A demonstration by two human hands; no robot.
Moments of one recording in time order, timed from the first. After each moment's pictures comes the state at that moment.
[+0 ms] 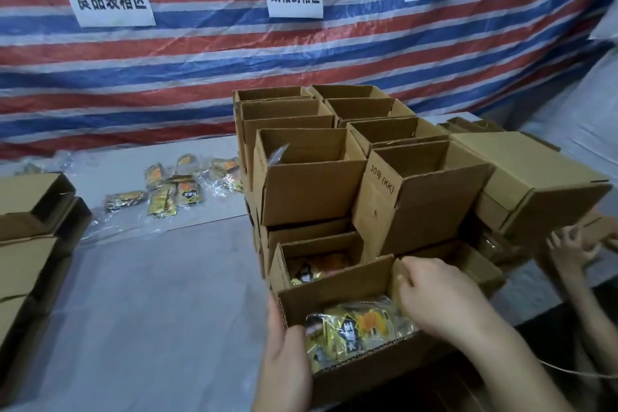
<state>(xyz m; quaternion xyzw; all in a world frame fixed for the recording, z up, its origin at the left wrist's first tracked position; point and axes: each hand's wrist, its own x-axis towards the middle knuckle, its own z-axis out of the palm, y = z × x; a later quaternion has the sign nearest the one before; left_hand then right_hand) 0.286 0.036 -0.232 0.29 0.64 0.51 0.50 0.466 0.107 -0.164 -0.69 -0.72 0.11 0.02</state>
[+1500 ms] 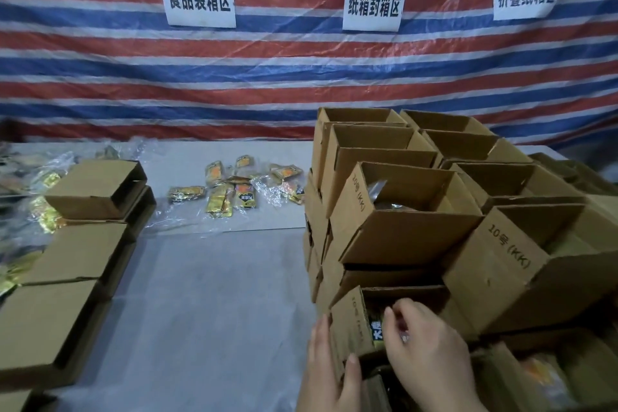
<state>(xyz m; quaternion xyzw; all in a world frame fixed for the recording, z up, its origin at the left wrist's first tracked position) 0.226 0.074 -0.279 0.43 0.71 0.40 0.39 0.343 0.138 -0.213 -0.63 -0.76 0.08 0.14</state>
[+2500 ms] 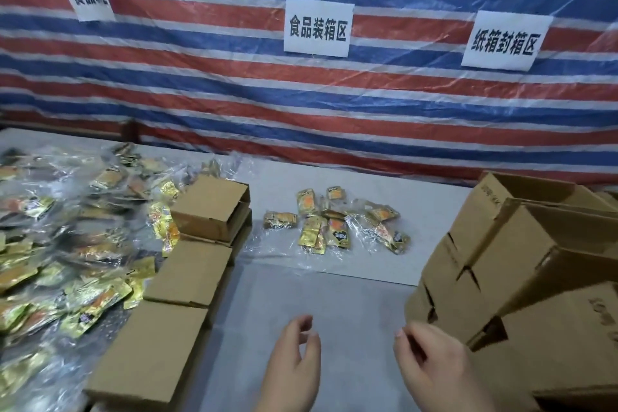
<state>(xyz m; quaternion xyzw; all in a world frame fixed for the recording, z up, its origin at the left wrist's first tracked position) -0.064 0.117 -0.286 0.32 0.75 0.48 0.32 0.115 0.203 -0.234 -0.44 -0.82 0.13 0.34</state>
